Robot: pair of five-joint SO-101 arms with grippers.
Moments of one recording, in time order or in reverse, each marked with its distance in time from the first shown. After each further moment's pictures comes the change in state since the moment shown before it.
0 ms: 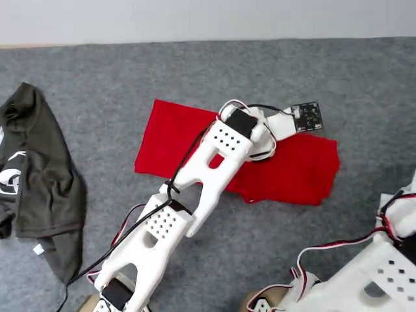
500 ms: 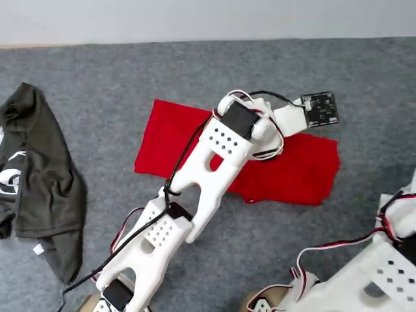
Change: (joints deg) left arm 3.3 -8.2 -10.8 16.7 2.6; right arm 0.0 0.0 0.0 0.0 0.0
